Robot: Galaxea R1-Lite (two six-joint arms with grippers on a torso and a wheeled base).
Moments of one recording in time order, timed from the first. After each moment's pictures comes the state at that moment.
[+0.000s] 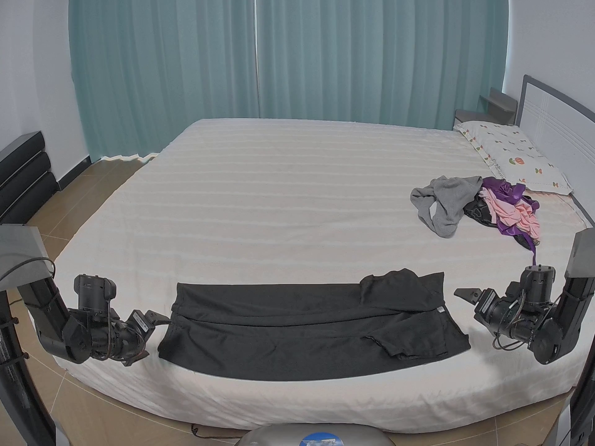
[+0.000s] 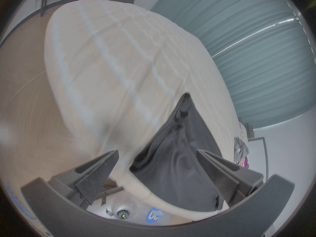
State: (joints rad) left arm 0.05 2.09 -0.42 -0.80 -0.24 -0.87; right arm -0.02 2.15 -0.30 -1.30 0.23 0.74
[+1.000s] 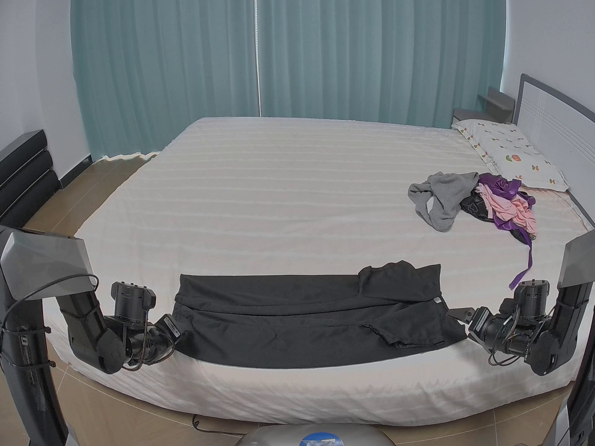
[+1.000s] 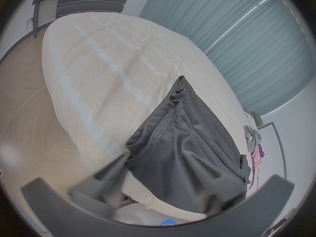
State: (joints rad) left arm -0.13 2.24 -0.48 -0.94 -0.01 -0.85; right arm 0.01 2.20 -0.21 -1.34 0.24 0.73
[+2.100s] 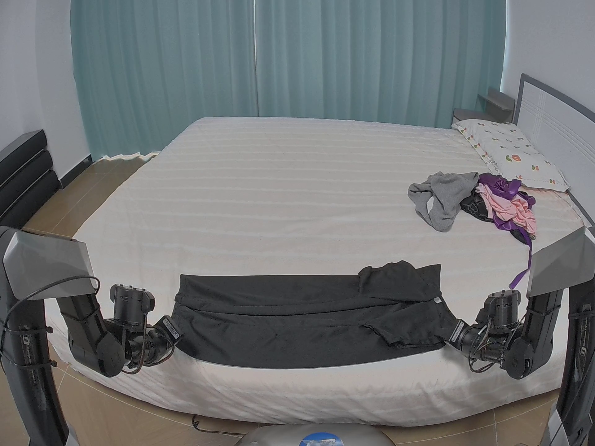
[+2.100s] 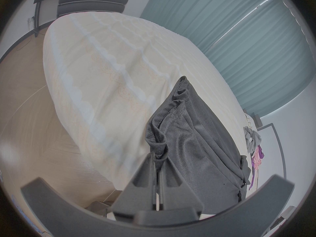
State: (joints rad) left arm -0.13 2.25 -0.45 -0.99 -0.01 -0.86; right arm 0.11 2.37 -0.32 -1.33 0.14 0.71
